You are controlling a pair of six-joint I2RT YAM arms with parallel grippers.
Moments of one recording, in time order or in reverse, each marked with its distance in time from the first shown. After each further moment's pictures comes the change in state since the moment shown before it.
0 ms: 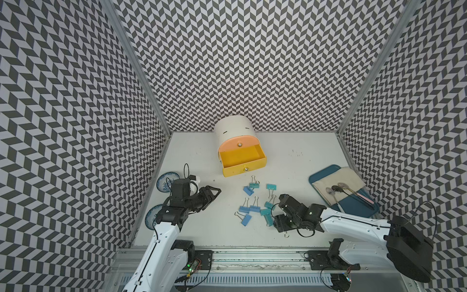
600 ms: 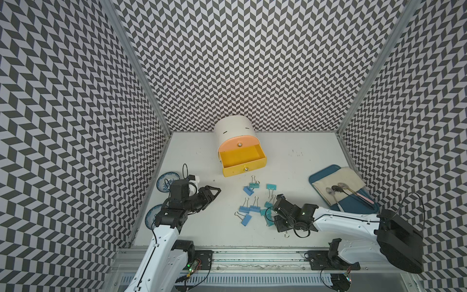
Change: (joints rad) left arm -0.002 -0.036 0.000 0.000 0.005 -0.009; right arm 0.075 0.091 0.054 -0.029 0.129 0.033
